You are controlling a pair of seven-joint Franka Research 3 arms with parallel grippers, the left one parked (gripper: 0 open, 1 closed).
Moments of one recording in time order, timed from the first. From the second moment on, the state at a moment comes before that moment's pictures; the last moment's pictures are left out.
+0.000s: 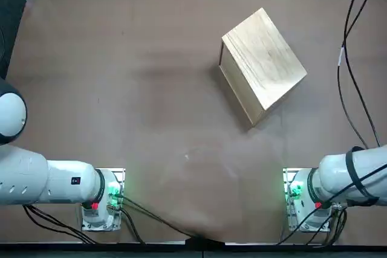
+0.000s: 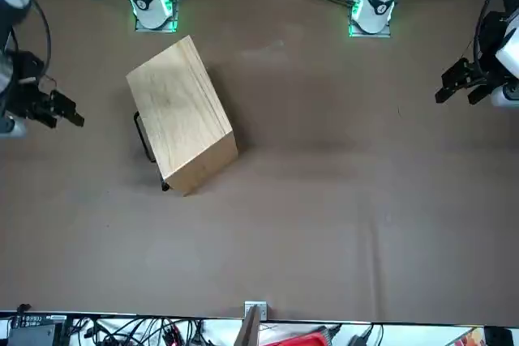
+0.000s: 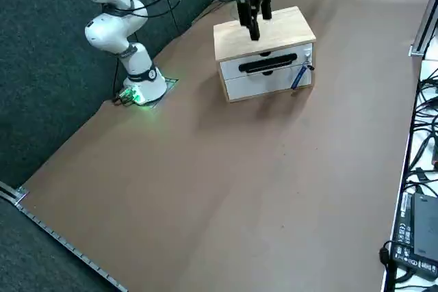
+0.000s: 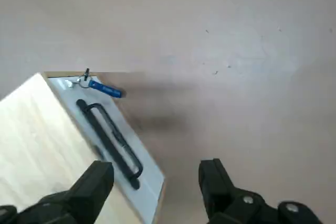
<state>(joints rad) -0.16 0.06 0.09 -1.70 0.10 1.77 -0.06</state>
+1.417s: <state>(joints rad) 0.01 -0.06 -0.06 -1.66 0.10 1.62 0.07</state>
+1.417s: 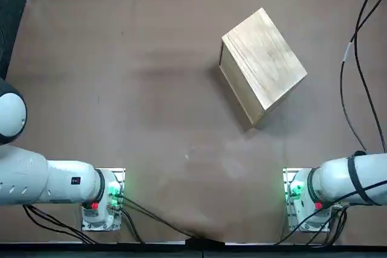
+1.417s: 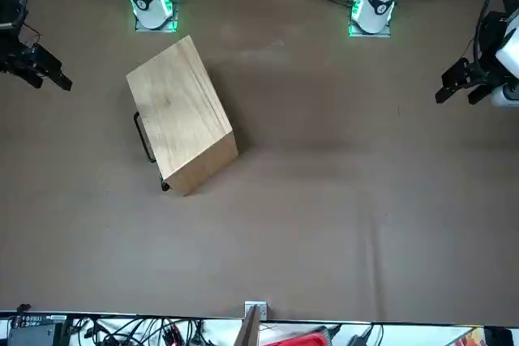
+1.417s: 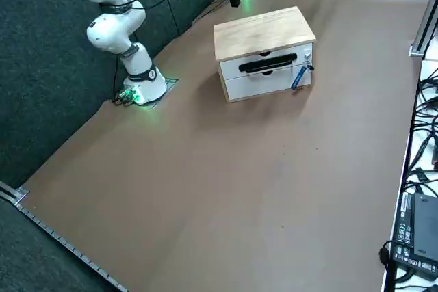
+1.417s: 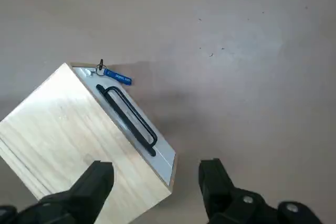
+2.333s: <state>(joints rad) 0.03 -0.06 -0.06 -1.66 0.04 1.62 0.06</state>
